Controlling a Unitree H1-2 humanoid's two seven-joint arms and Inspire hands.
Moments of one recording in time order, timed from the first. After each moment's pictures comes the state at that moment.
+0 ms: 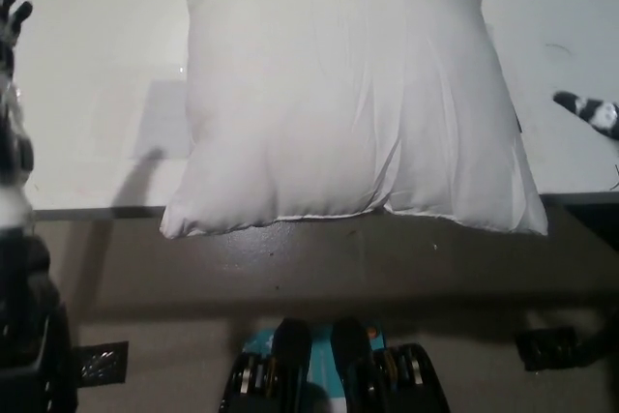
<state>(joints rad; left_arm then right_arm) -0.49 0.15 0.24 -0.16 0.05 -0.01 0.07 -0.50 -0.36 -0.09 -0.20 -0.01 0.23 0.08</state>
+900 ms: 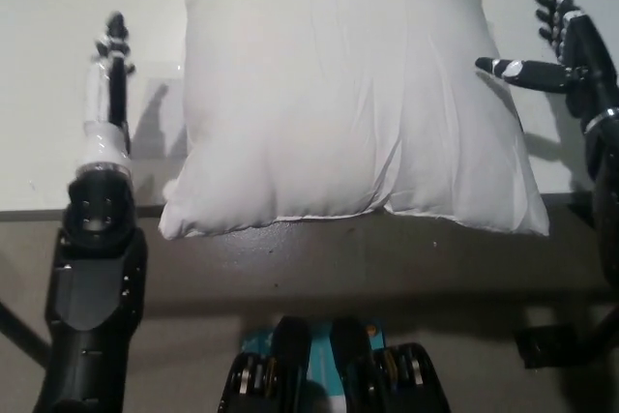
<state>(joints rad) -0.72 0.12 0.18 0.63 0.11 -0.01 0.20 -0.80 -0.22 -0.12 0.52 -0.01 0.24 0.04</state>
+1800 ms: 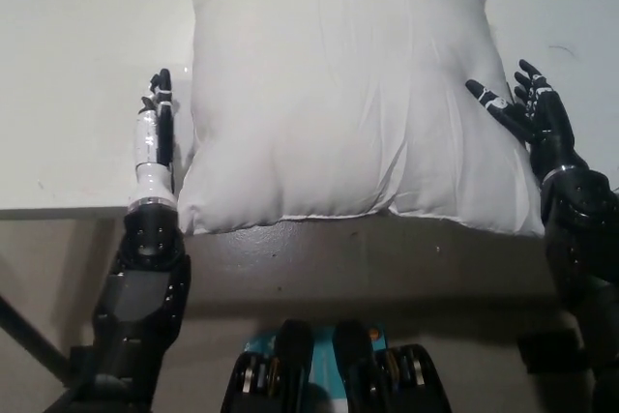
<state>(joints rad) -0.79 0.06 0.13 0.97 0.09 -0.24 0.29 -0.82 -0.15 -0.16 0.96 0.03 -0.04 -0.05</state>
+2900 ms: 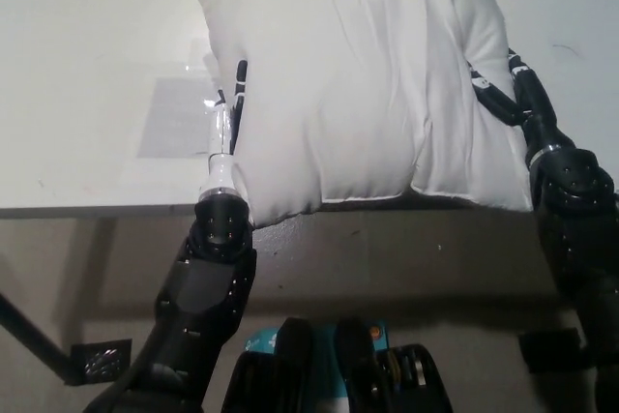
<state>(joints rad) -0.83 -0.04 0.04 0.97 0.07 -0.18 0.33 -0.84 -0.16 -0.04 0.86 0.05 0.01 0.01</state>
